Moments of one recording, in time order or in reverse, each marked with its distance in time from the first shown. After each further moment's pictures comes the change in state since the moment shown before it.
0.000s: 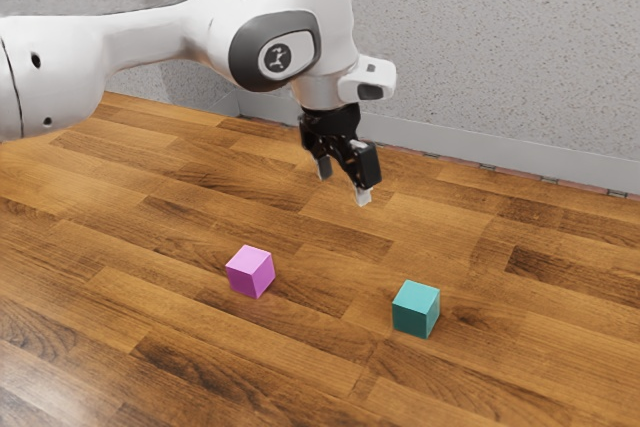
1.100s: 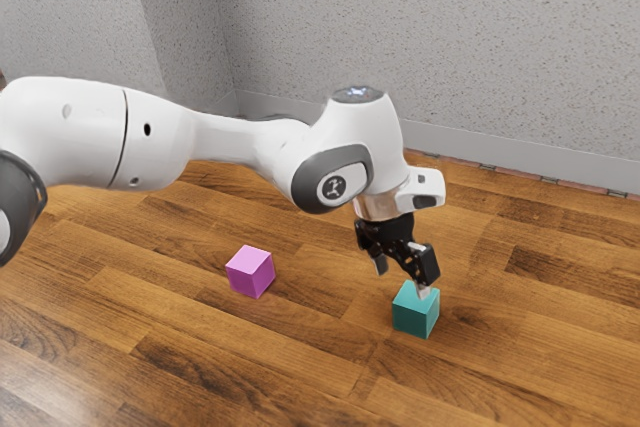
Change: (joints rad) arm -0.050 0.230 -0.035 -0.138 0.029 0.384 -0.159
